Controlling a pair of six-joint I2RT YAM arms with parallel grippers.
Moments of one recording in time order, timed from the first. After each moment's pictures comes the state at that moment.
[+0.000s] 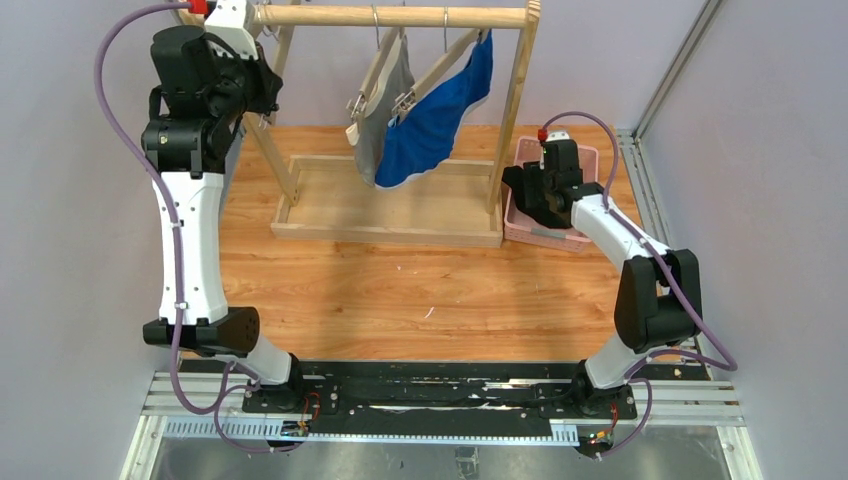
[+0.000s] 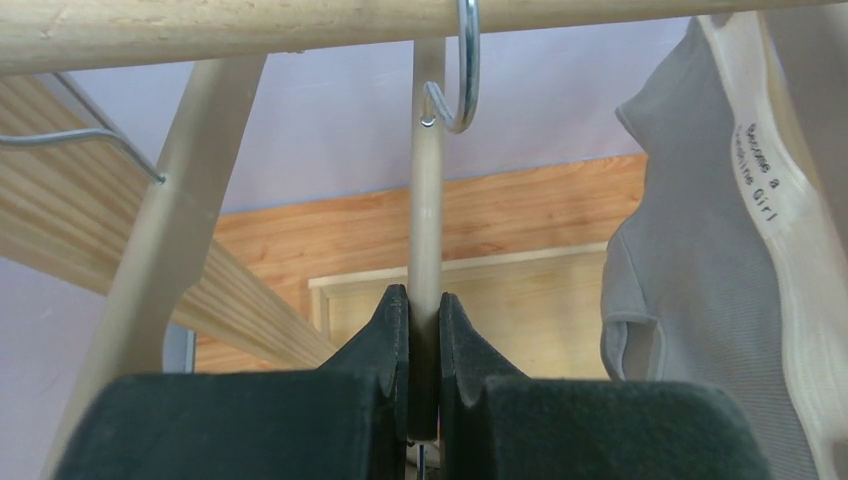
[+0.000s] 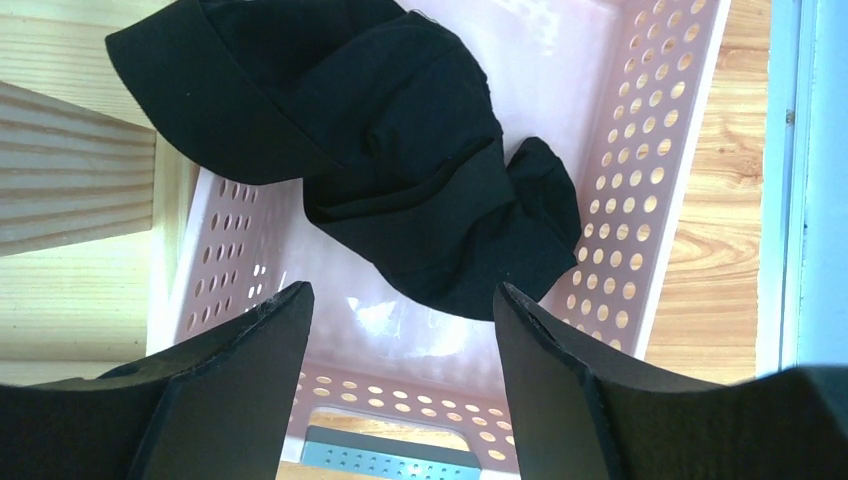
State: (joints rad) left arm 0.00 1.54 2.20 -0.85 0.17 0.03; right arm 0.21 1.62 1.19 -0.28 0.25 0.01
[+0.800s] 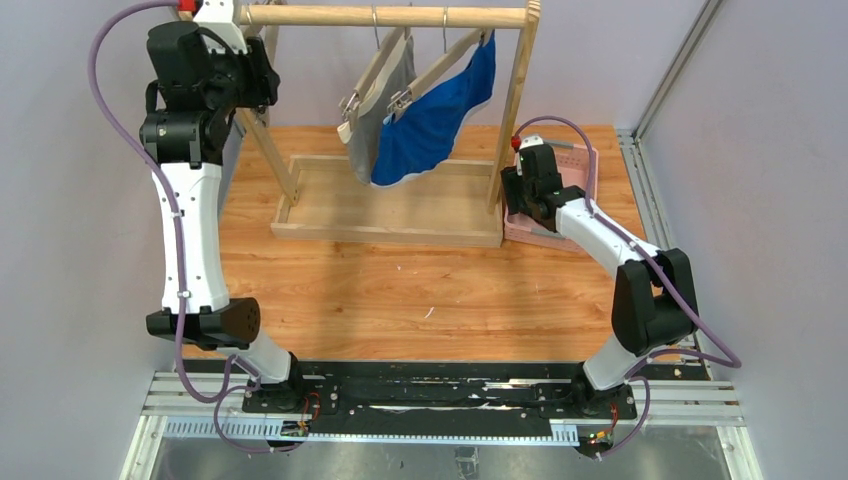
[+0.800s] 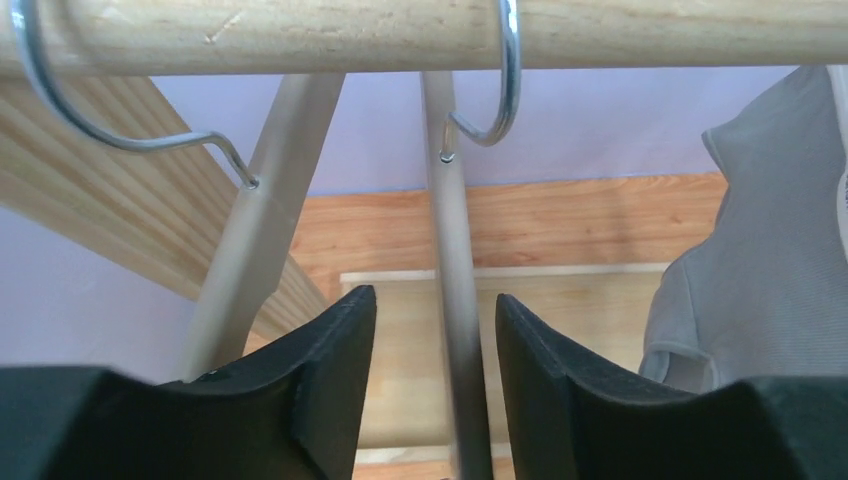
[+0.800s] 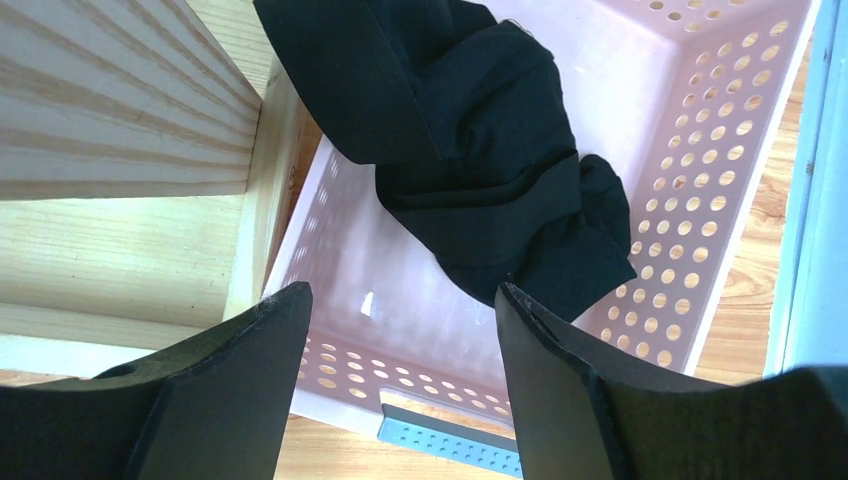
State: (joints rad) left arm 0.05 1.59 2.22 -0.83 0.13 0.01; right arm 0.34 1.62 1.18 -0.27 0.28 -0.03
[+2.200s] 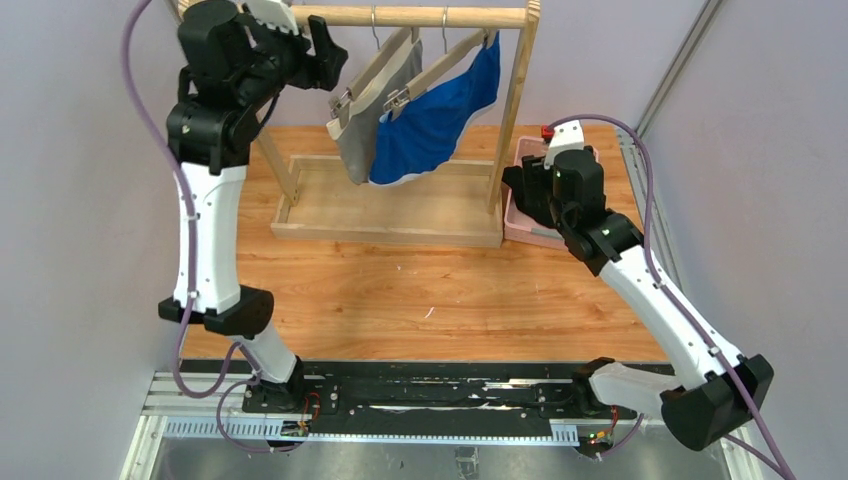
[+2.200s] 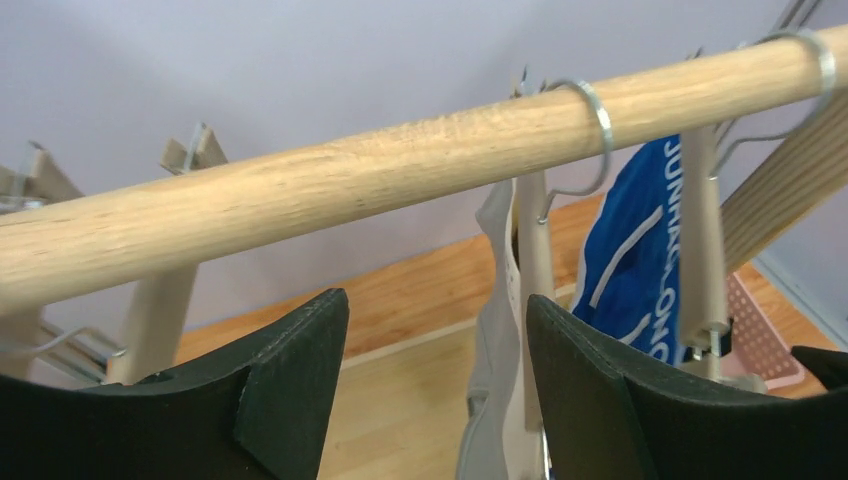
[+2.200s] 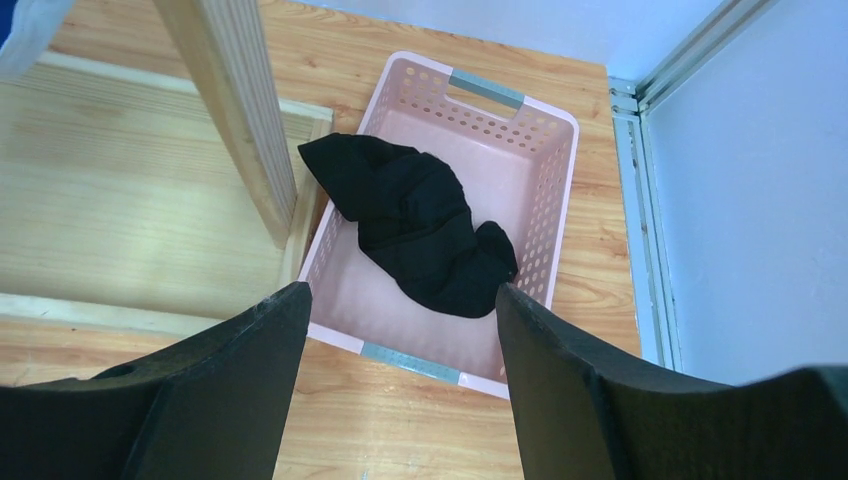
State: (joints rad) left arm -0.23 1.65 2.50 -0.85 0.16 0.00; right arm 0.45 1.17 1.17 -0.36 0.45 -0.05
